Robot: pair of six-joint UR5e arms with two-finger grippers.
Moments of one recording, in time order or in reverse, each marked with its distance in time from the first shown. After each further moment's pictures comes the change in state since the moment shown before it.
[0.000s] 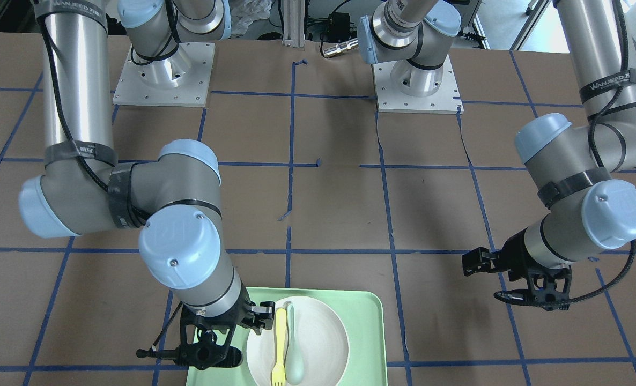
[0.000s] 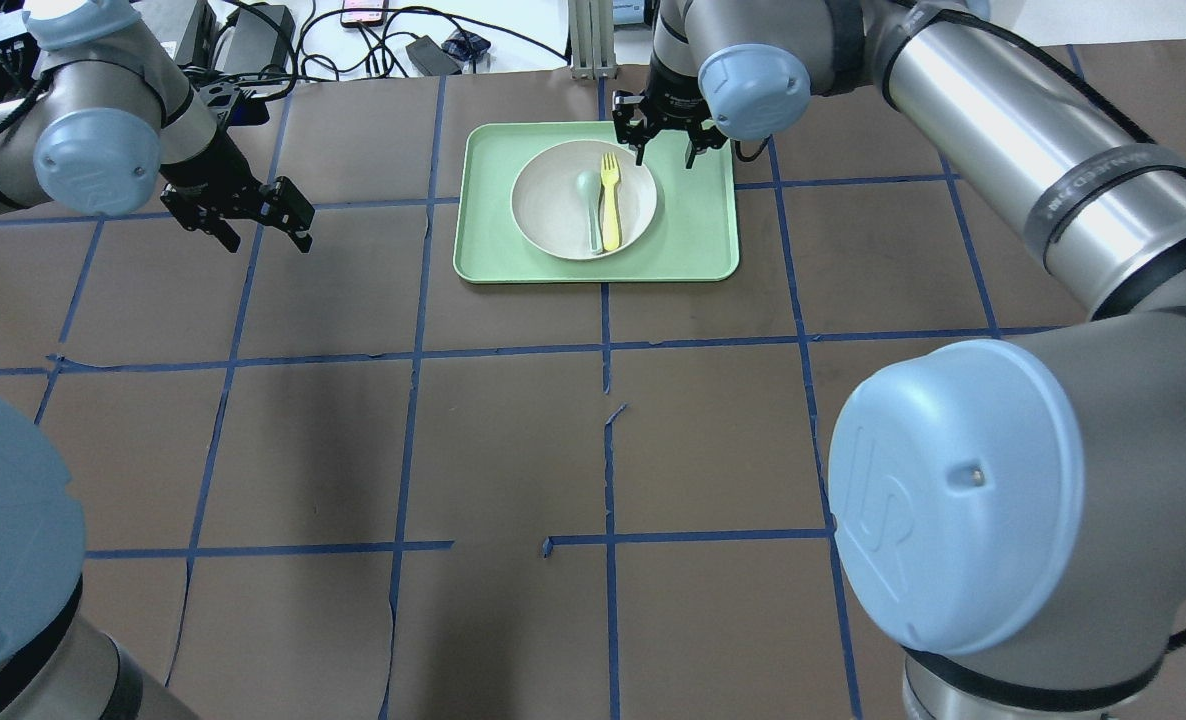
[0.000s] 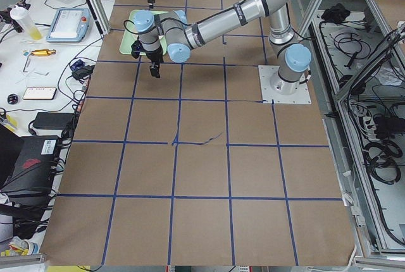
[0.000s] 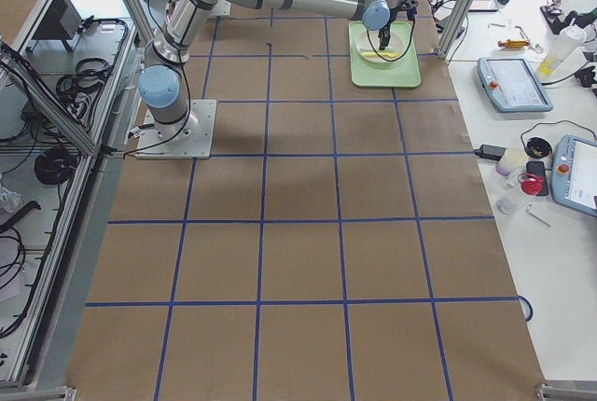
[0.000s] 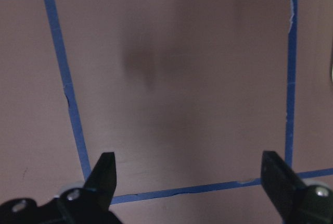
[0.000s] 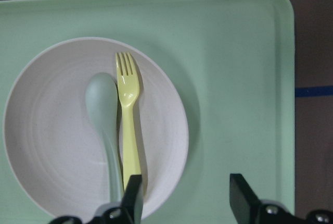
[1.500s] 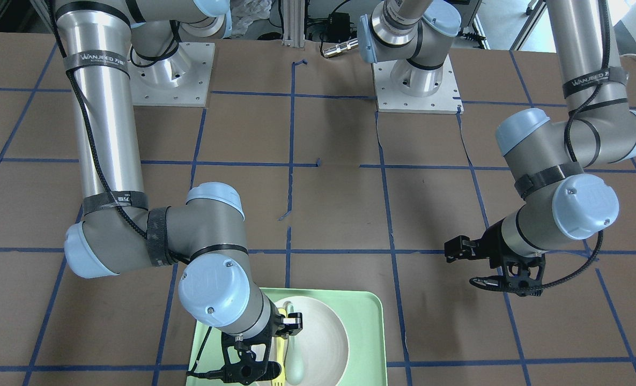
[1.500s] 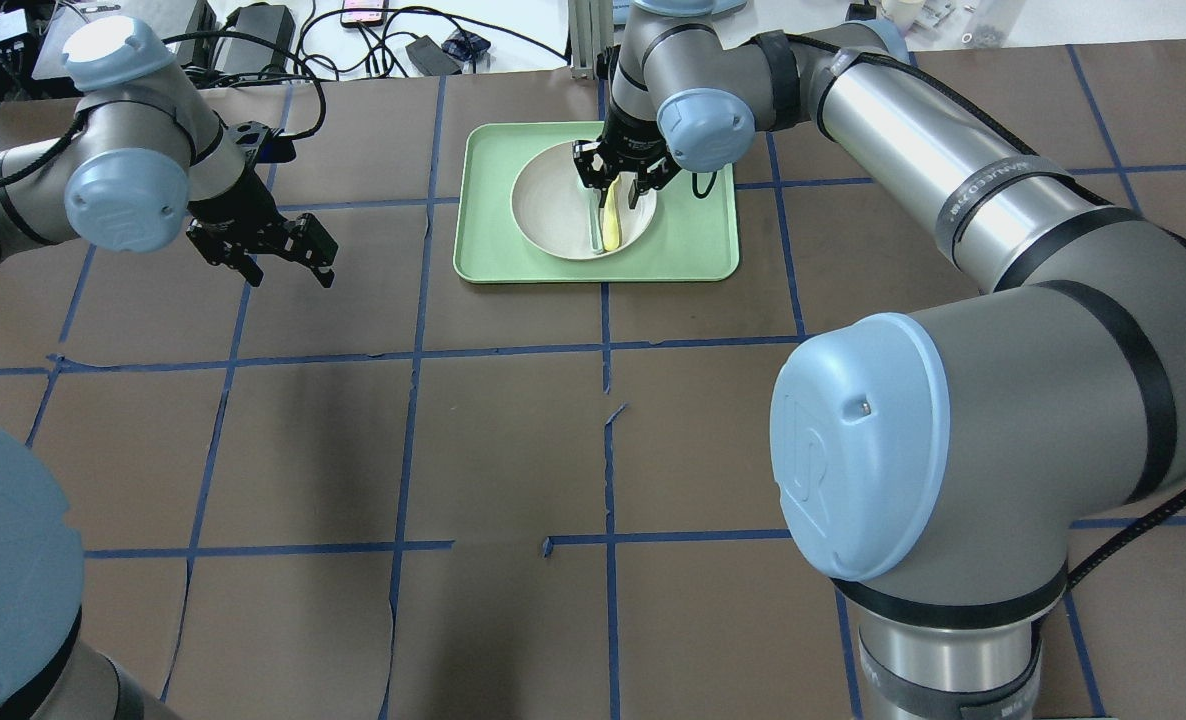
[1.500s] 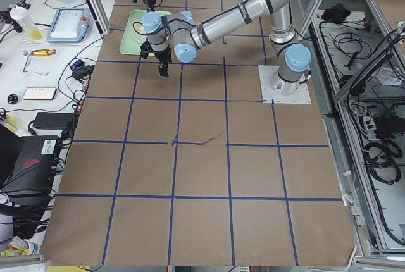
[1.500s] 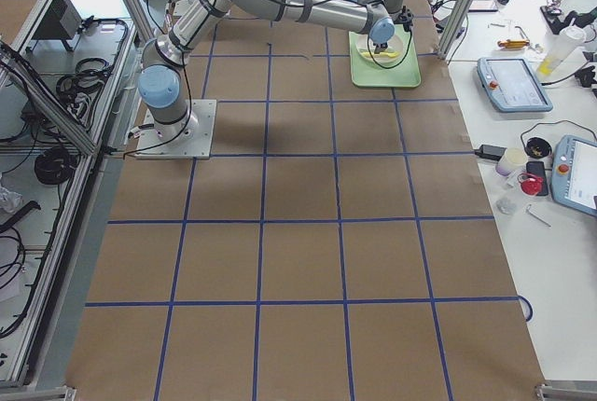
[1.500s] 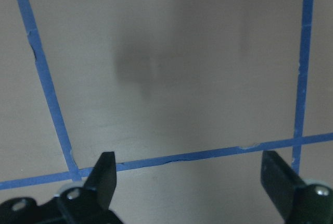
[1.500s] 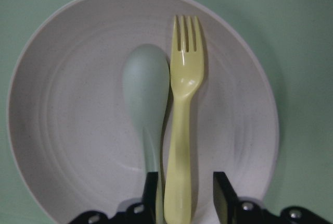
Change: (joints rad) left arm -0.032 0.032 -0.099 0.026 -0.001 -0.019; right arm 0.025 0.115 -0.033 0.003 0.107 -0.078
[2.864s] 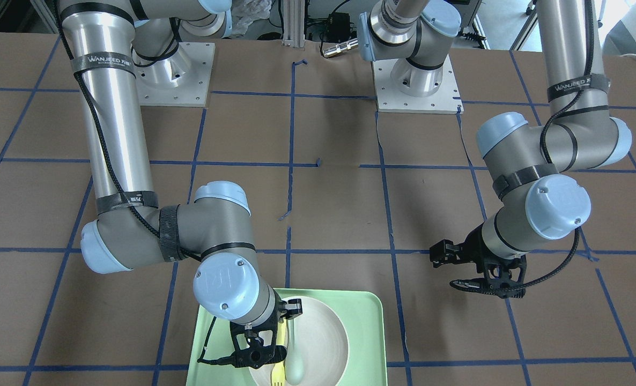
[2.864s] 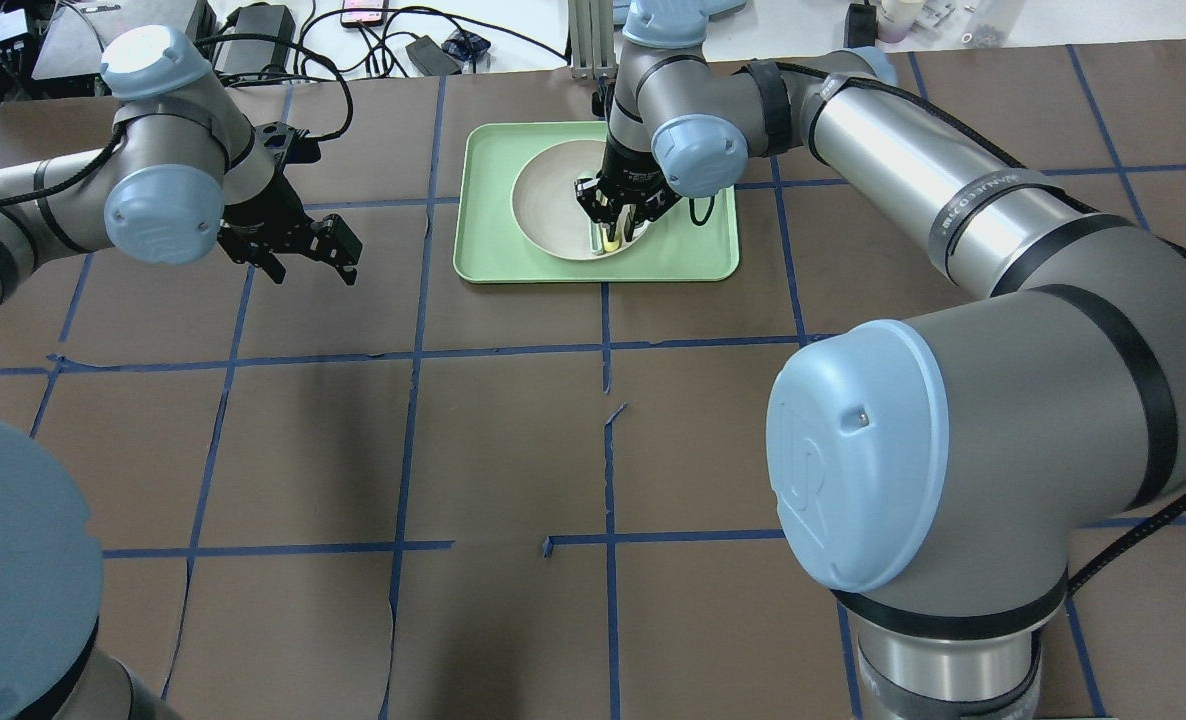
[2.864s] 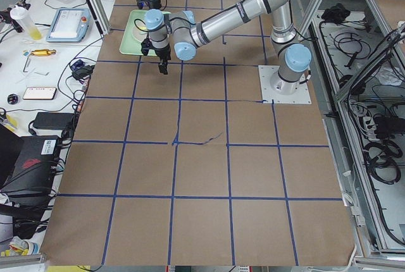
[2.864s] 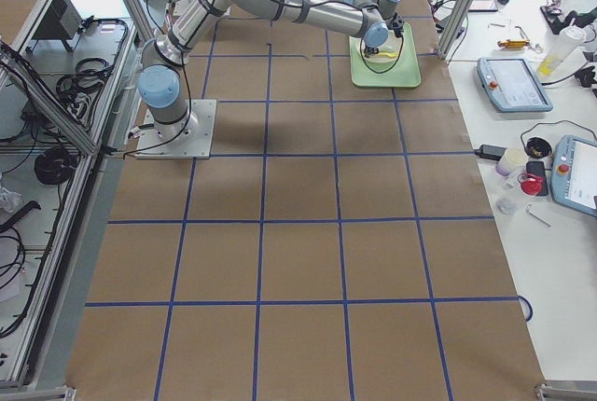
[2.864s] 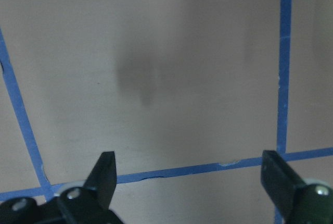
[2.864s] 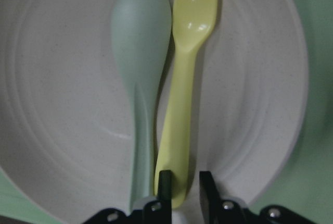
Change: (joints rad) left arm -0.033 -0.010 -0.017 0.071 0.003 -0.040; right arm 0.012 -0.008 0.065 0.013 -0.013 -0.050
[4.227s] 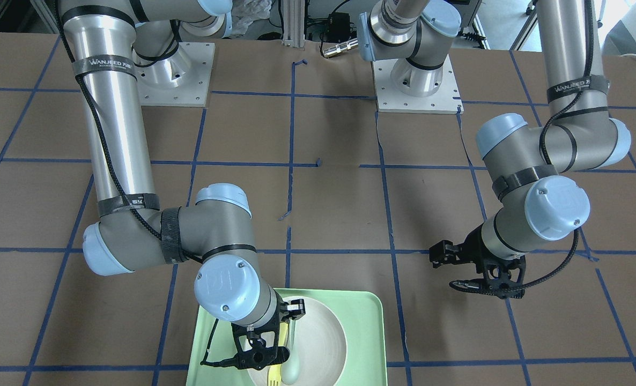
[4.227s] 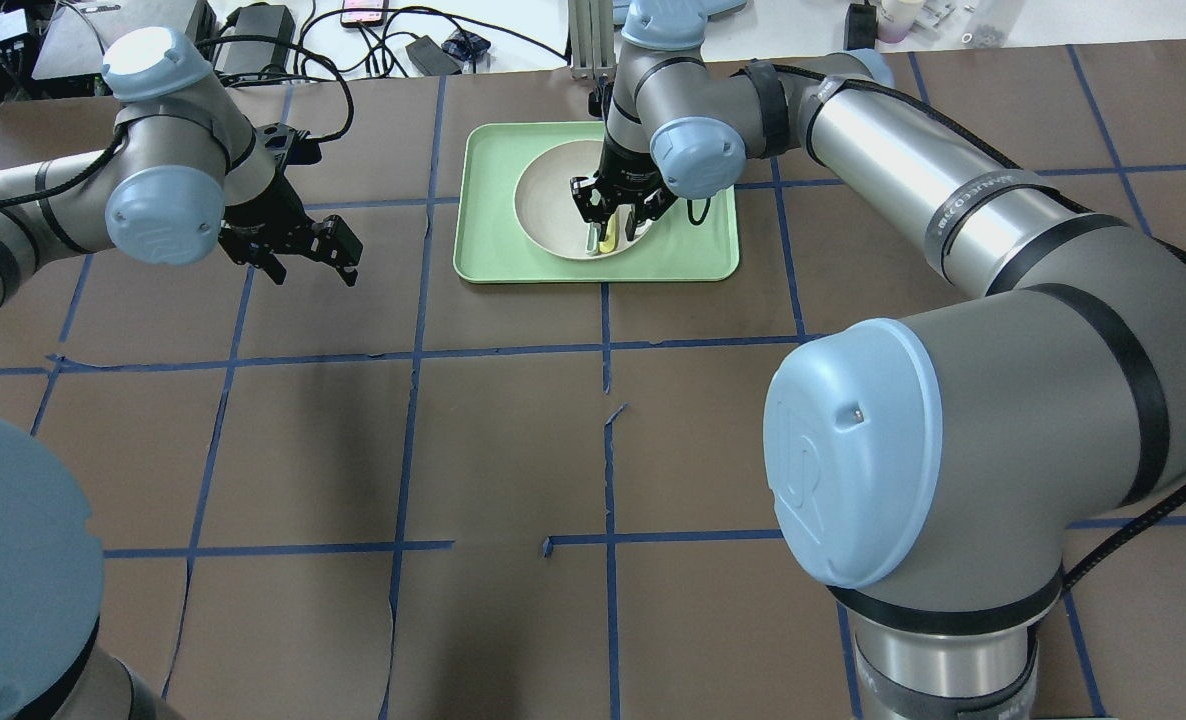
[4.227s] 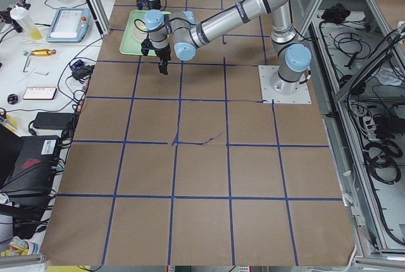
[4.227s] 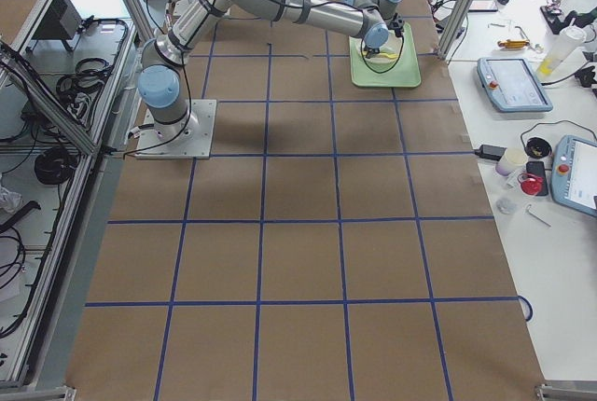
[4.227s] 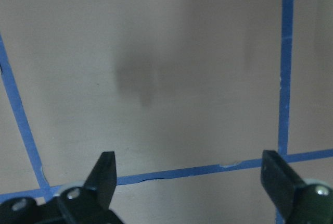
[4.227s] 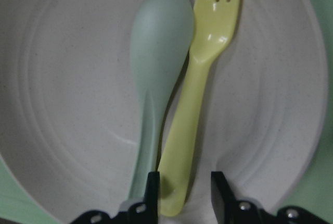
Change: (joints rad) left arm 0.000 -0.002 -0.001 0.001 0.000 0.000; right arm 0.001 0.009 -0.010 -0.011 0.011 -0.009
